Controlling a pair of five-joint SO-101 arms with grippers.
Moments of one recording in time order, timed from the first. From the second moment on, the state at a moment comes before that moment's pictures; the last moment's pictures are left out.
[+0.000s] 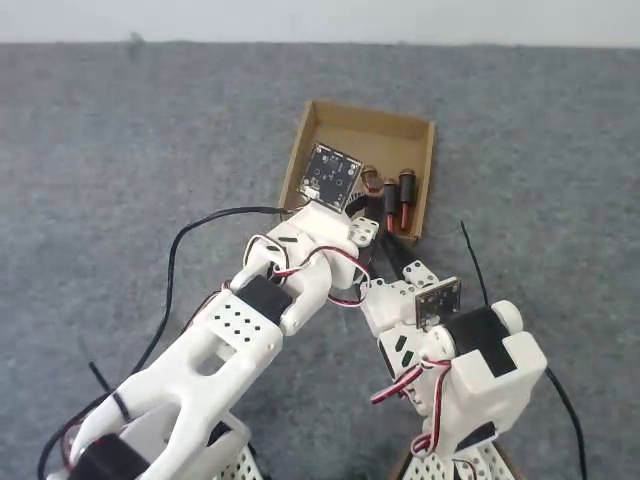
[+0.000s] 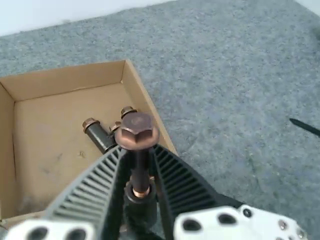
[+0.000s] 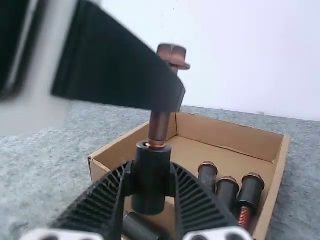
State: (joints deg) left arm 29.6 -30.4 56.6 16.1 12.7; right arm -26.2 13.1 92.7 -96.3 -2.9
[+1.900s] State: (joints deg) left arm 28.7 -31.4 62.1 15.0 12.7; right arm -26.3 13.2 92.7 -96.4 -2.9
